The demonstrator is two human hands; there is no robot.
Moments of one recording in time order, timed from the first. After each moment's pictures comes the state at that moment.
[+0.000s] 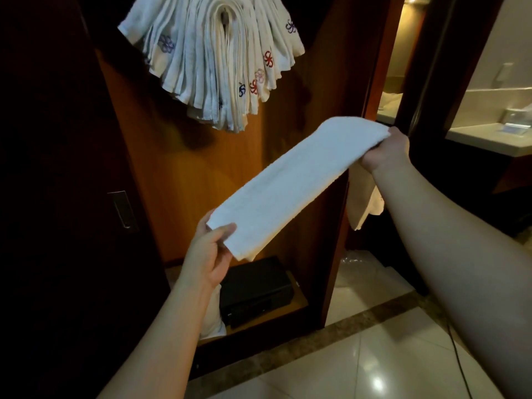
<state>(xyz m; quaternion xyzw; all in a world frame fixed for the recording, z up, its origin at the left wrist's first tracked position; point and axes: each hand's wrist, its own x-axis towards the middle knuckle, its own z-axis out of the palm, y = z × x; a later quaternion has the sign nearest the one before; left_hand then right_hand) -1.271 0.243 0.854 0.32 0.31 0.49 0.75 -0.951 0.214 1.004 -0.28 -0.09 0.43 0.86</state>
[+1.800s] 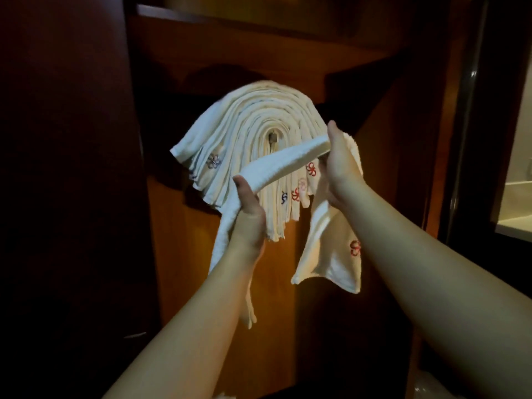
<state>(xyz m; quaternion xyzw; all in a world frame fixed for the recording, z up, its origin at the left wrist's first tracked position) -1.227 0.462 1.079 0.54 0.19 0.57 0.59 -1.082 0.431 1.156 -0.46 -0.46 0.25 0.72</state>
